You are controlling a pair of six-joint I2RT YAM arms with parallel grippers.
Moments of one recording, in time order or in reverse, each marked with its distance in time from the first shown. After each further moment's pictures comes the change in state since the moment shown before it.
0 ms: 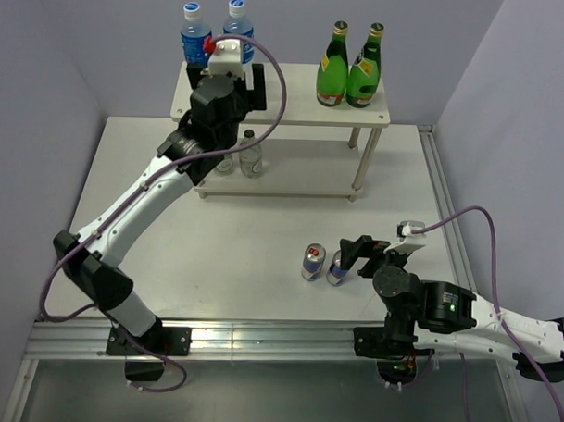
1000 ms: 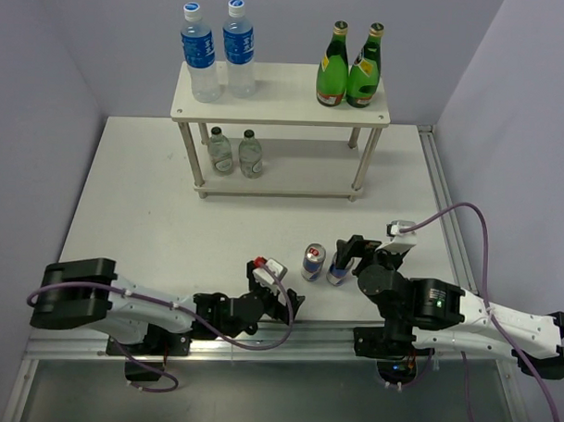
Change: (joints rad) left arm -0.859 -0.340 -1.394 0.645 -0.052 -0.463; right arm 0.000 0.095 0.000 -0.021 0.031 0.044
